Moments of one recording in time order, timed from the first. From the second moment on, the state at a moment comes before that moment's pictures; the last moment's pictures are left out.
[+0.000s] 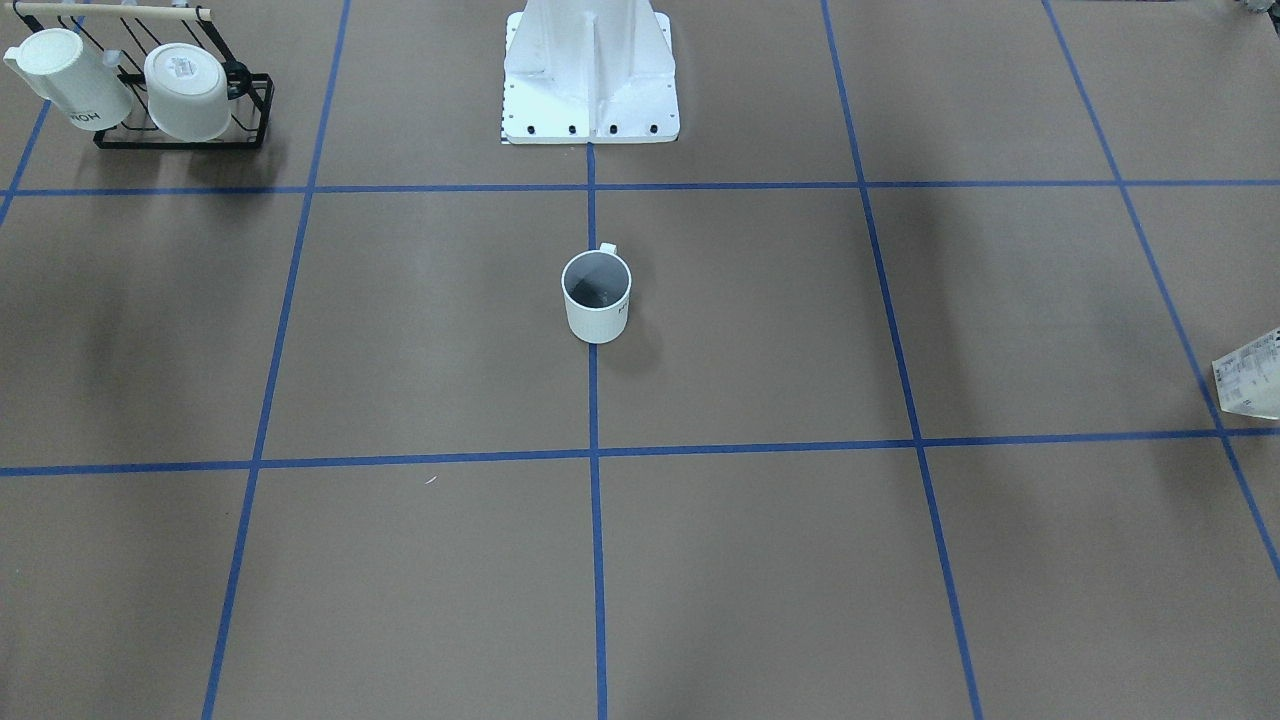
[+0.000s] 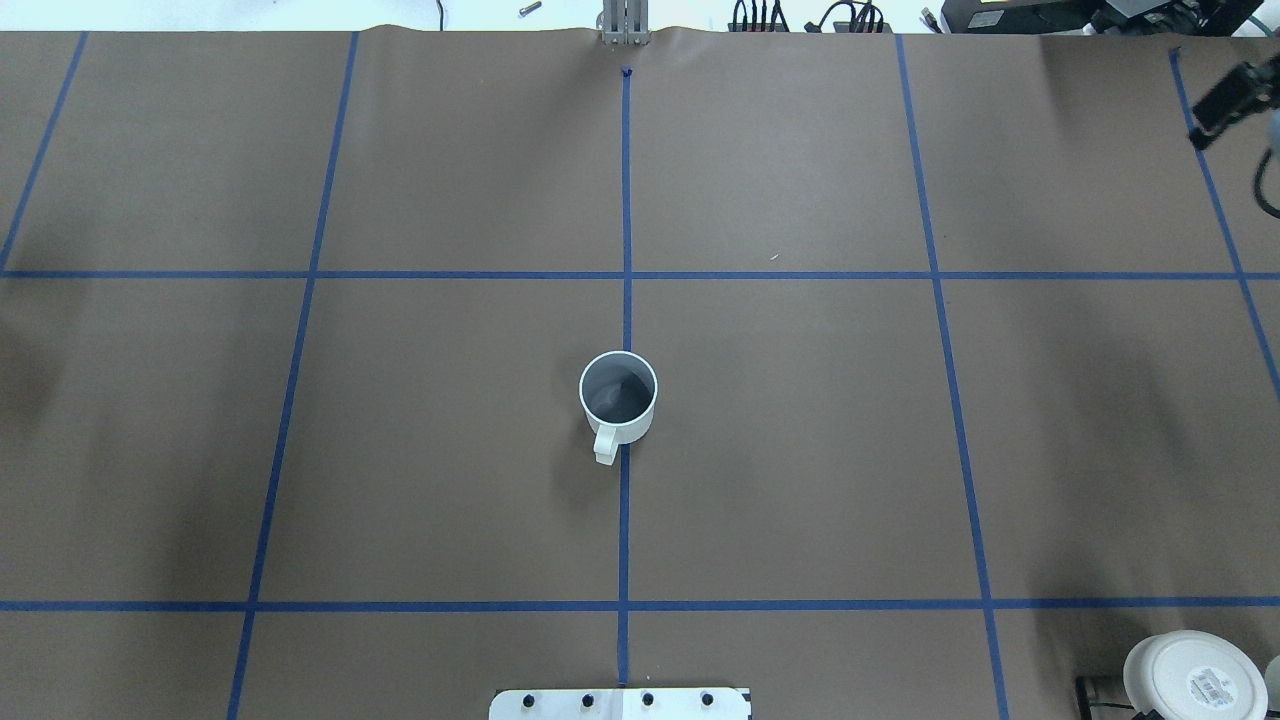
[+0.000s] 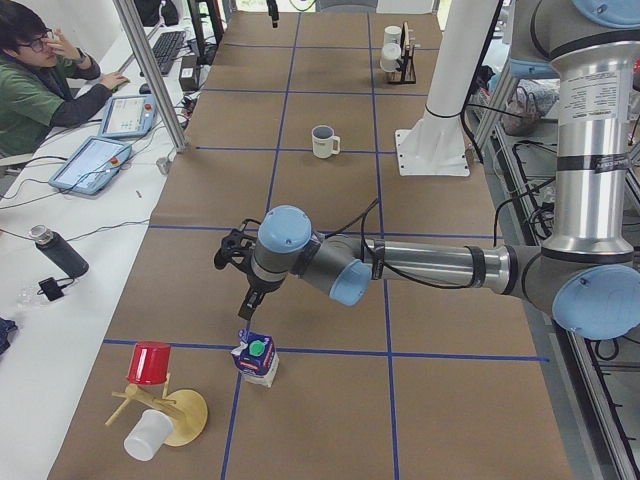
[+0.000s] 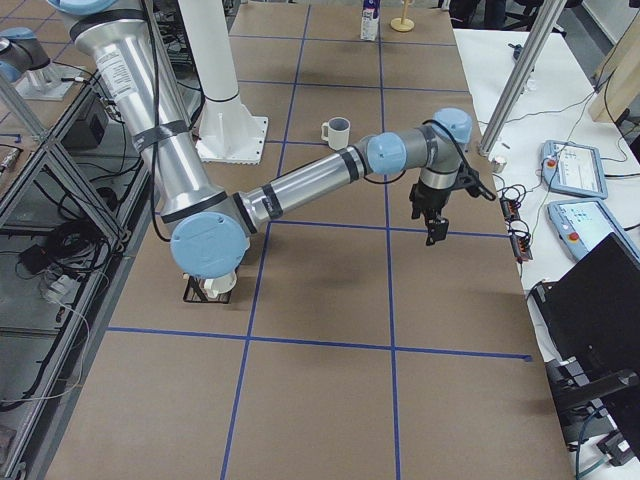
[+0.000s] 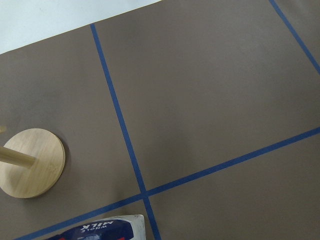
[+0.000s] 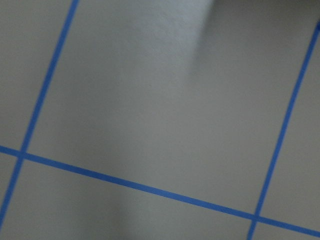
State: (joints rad) left arm -1.55 -1.51 -1.65 -2.03 -2.40 -0.04; right arm 1.37 -1.24 1.63 -1.79 2.21 -0.01
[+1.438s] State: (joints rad) left arm -1.64 -1.65 -1.36 -1.92 -2.41 0.19; right arm 1.51 -1.67 1.67 -1.49 2.20 -0.07
